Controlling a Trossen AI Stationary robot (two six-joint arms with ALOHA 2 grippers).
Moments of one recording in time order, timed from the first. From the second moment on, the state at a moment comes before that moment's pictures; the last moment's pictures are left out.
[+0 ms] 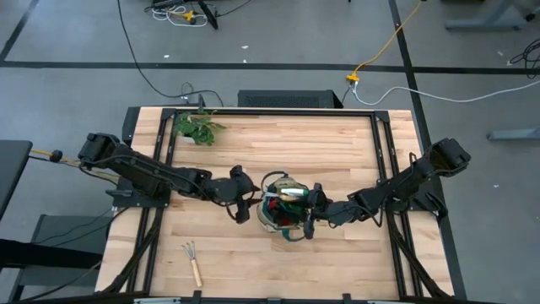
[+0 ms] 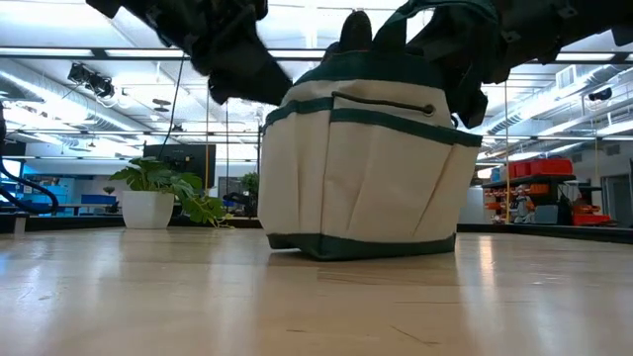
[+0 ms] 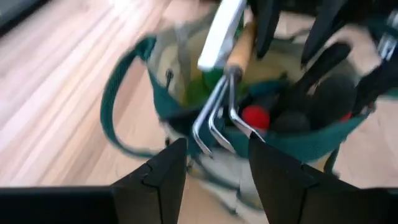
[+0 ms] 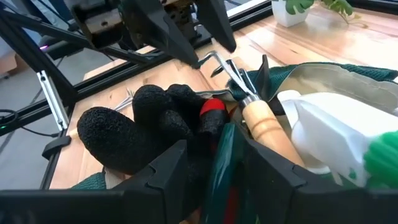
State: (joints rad) left arm -0.24 1.41 0.82 0.01 -0.34 -0.33; right arm 0.45 1.51 0.66 0.44 0.56 0.57
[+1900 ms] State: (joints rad) left arm -0.23 1.41 0.83 0.13 -0.34 -0.24; right arm 0.36 1.55 1.16 -0.56 0.43 0.39
